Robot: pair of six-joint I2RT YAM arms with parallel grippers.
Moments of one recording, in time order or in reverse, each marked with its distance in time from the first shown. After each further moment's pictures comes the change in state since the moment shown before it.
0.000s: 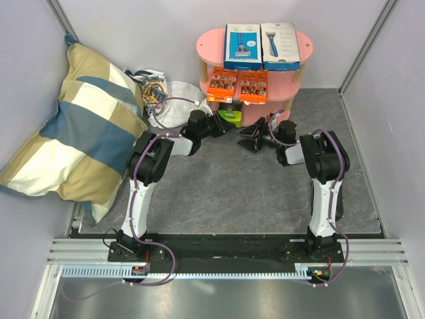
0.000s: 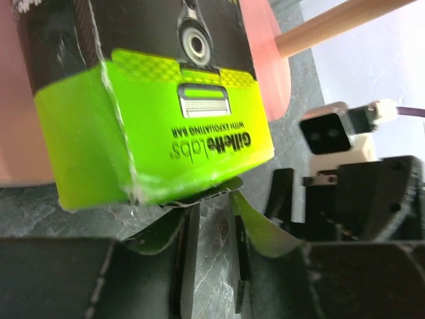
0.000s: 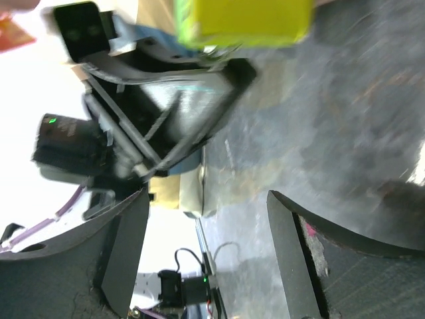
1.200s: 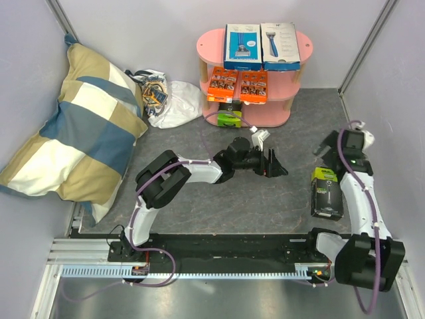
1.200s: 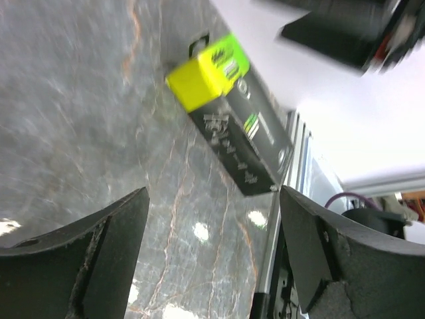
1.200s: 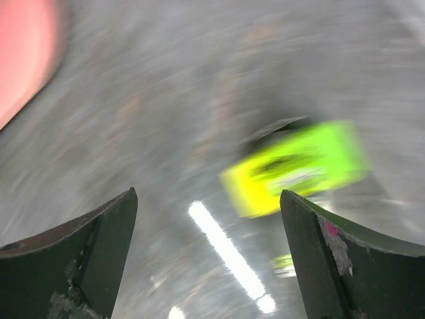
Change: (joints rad) left arm -0.440 -0.187 -0.132 -0.006 0.106 0.074; right arm -0.296 -1.101 -0.163 -1.463 1.001 -0.726
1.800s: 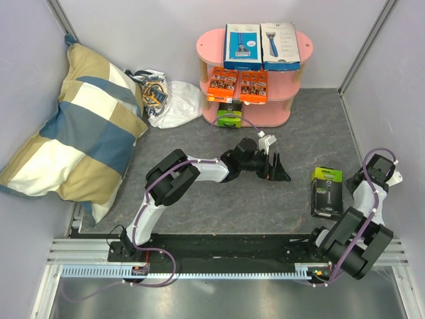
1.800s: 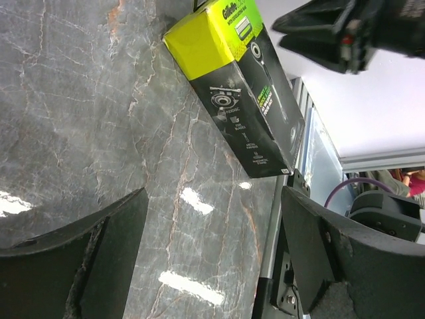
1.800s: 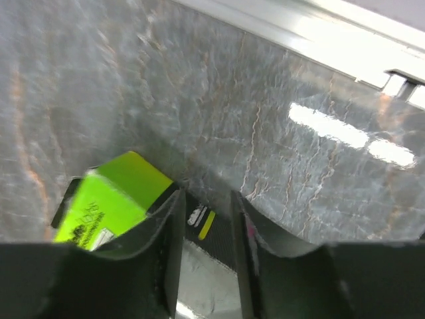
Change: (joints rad) left arm -0.018 0.130 0.128 -0.109 0.106 -0.008; right arm -0.549 0.062 -0.188 0.064 -0.043 -0.013
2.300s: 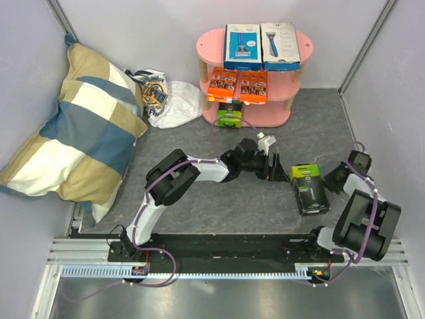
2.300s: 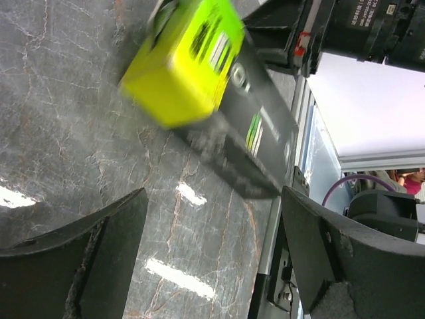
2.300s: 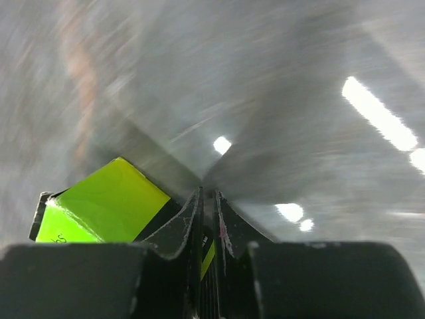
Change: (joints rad) left arm 0.000 0.000 0.000 -0.032 0.001 -0.016; right arm 0.152 0.192 -0.065 0.172 -0.231 -0.018
